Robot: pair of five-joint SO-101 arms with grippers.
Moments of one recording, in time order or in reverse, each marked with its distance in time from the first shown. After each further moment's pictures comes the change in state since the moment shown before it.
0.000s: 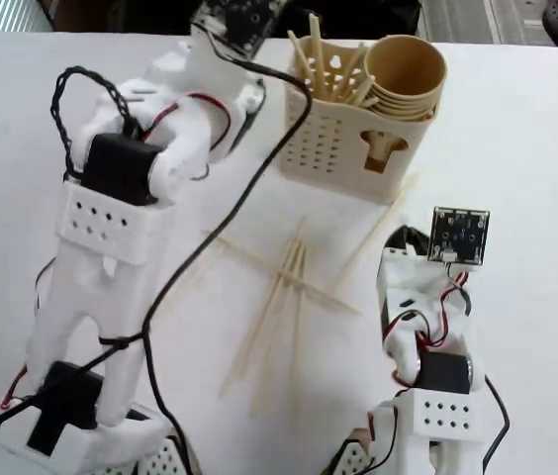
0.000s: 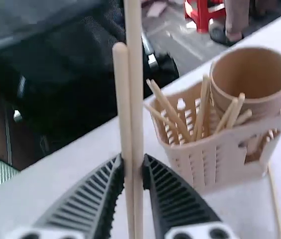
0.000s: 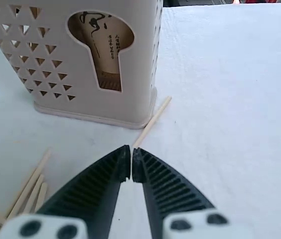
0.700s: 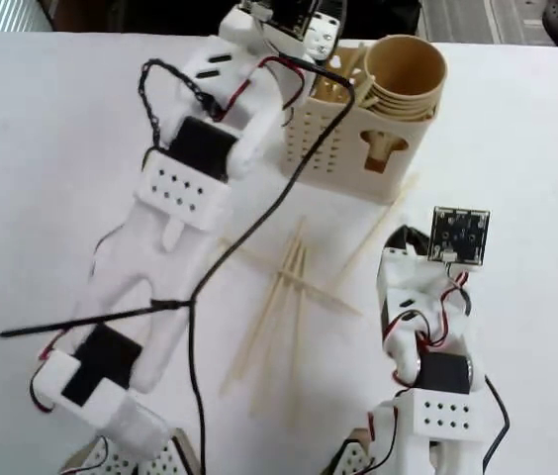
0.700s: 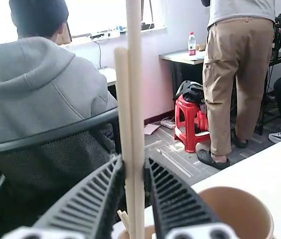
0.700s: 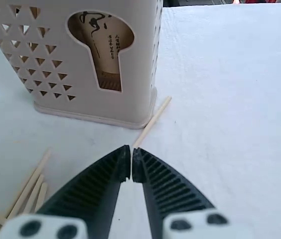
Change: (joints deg) left arm 6.5 13.1 -0.3 -38.9 7.5; right arm 0.0 0.0 0.0 0.0 0.0
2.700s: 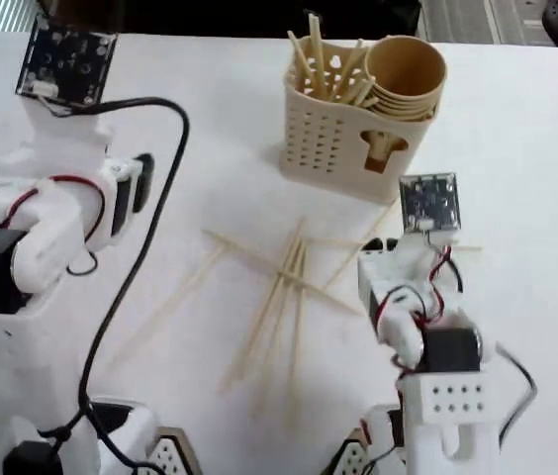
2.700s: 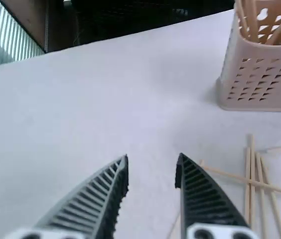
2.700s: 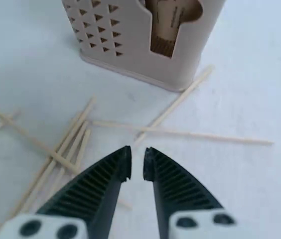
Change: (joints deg) left arm -24.1 -34.5 8.4 67.1 -1.8; right arm -8.1 15.0 -25.1 29.0 1.0
